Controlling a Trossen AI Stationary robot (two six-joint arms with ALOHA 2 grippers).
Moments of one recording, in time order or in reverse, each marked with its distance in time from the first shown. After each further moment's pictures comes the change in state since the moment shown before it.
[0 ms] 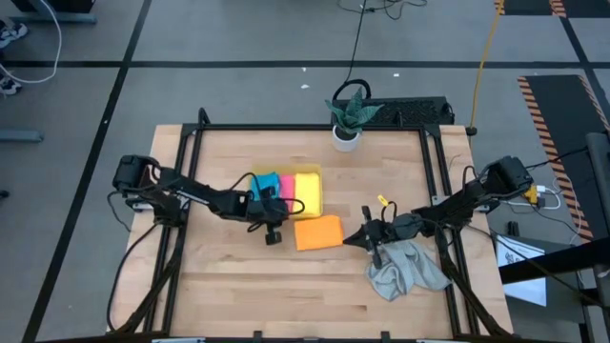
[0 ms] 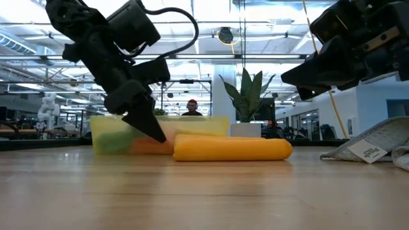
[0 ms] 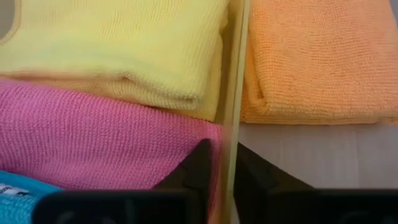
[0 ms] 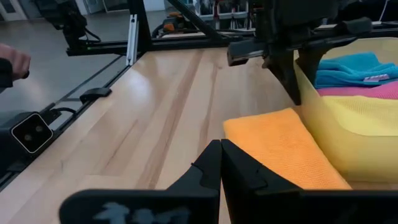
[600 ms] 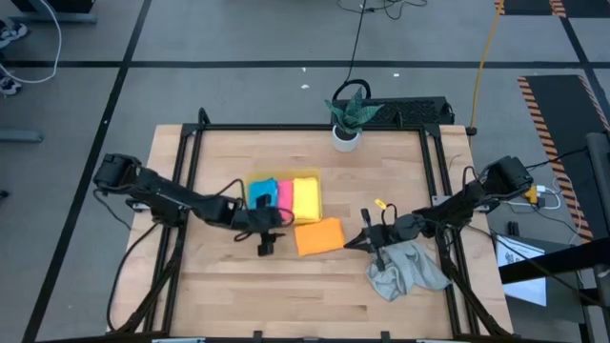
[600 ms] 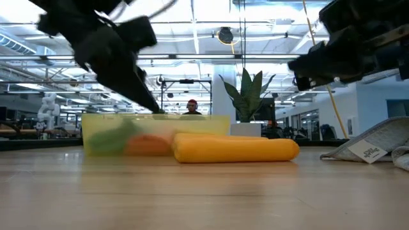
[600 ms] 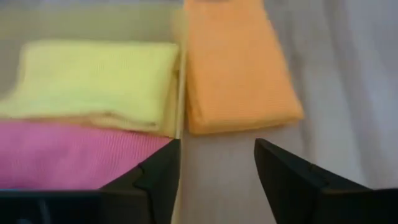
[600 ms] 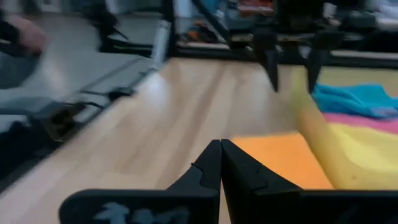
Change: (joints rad) left arm -0.154 -0.164 0.000 -0.065 -0.025 -0.065; right arm 0.020 0.001 0.001 0.044 -0.056 -0.111
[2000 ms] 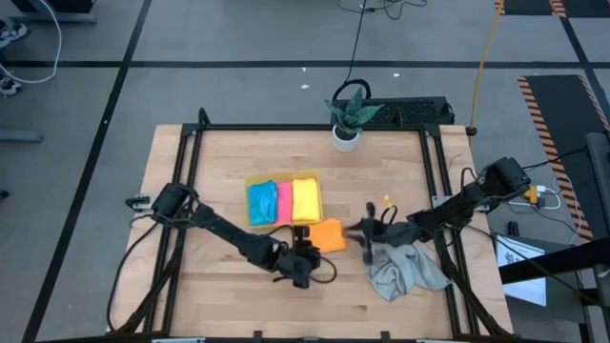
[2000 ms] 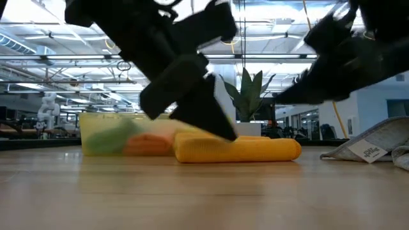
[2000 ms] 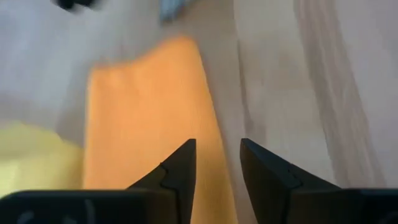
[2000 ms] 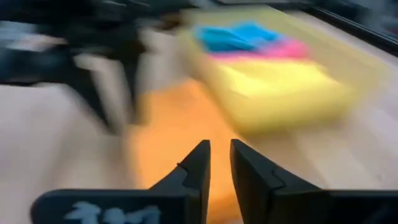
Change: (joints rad) left arm -0.174 0.566 0.529 -0.055 -0.264 0.110; right arm 0.031 0.028 0.057 -0.239 0.390 0.170
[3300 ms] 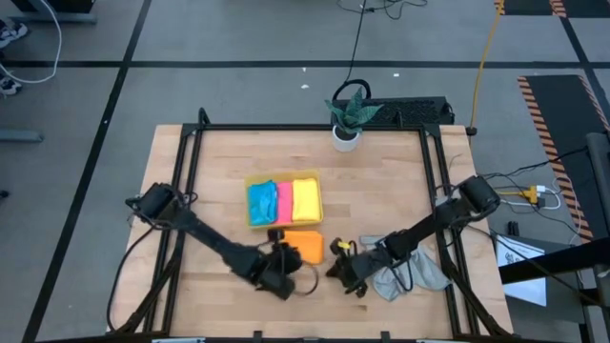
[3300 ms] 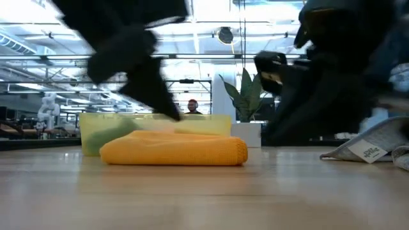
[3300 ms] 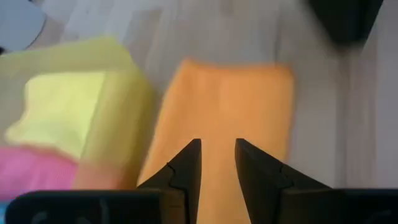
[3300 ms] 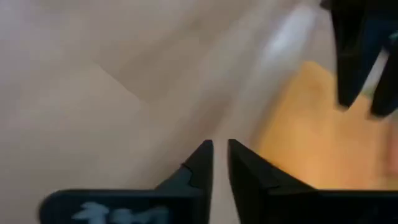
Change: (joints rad) left arm -0.112 -0.094 -0.001 -0.348 -0.195 -0.369; right arm 0.087 0.322 0.421 -0.342 -0.300 -0.583
